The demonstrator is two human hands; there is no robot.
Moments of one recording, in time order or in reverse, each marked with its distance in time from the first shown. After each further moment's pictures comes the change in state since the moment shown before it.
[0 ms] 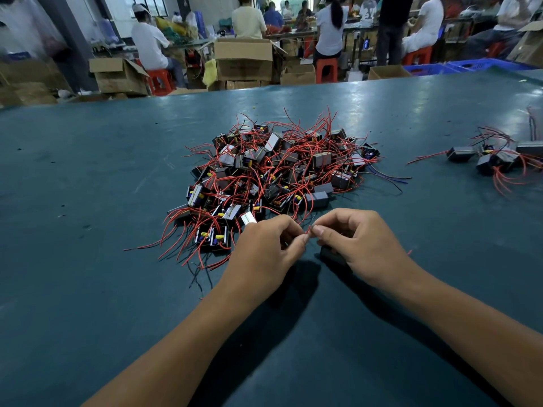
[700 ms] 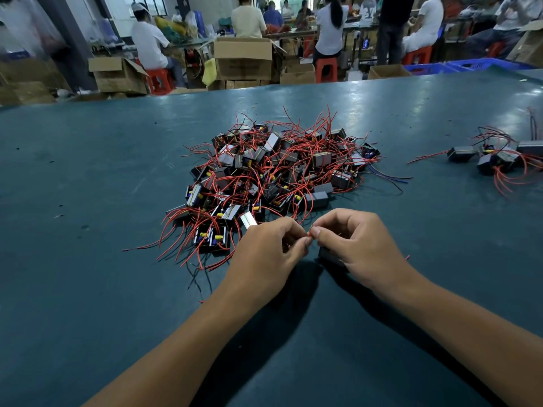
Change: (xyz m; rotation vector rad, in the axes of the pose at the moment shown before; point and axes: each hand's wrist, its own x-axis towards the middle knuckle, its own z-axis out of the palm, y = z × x) left_hand -0.003 0.008 0.002 -0.024 -0.033 -0.024; right_hand -0.003 0.001 0.006 0.136 0.037 0.011
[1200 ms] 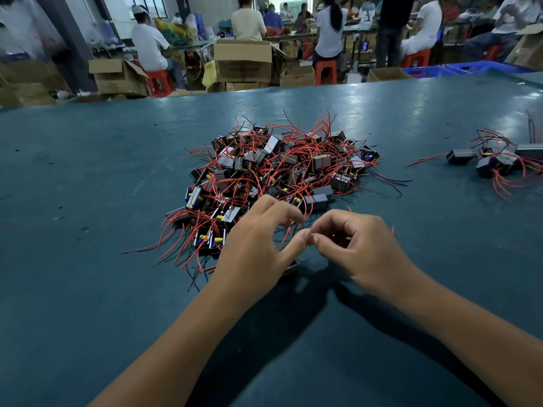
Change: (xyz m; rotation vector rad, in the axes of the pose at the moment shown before) left_hand 0.001 0.011 -0.020 0.149 0.120 0.187; right_hand -0.007 -0.020 -0.006 -0.269 -0.079 -0.192
